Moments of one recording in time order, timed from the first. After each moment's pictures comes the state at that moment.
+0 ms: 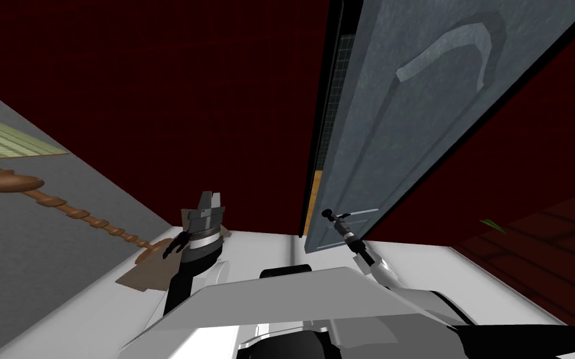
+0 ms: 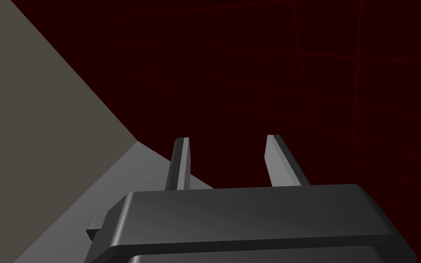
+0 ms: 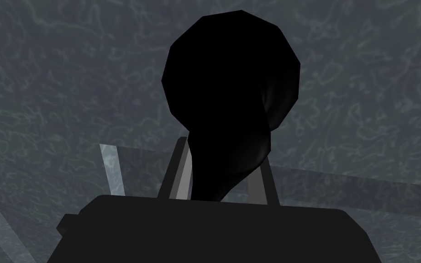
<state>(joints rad) -0.09 -0.44 -0.17 -0.56 0.33 -0.99 -0.52</state>
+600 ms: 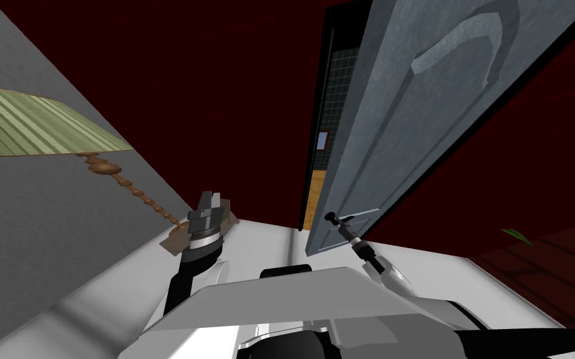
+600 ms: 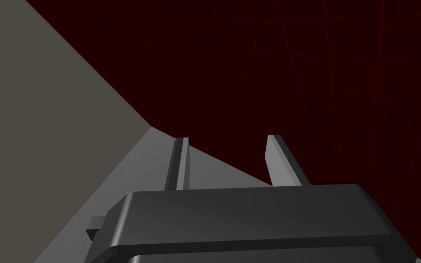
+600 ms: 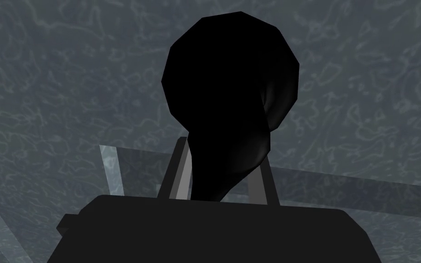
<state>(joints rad) -0.03 -0.48 -0.18 -0.54 0.37 -1.10 -0.57</state>
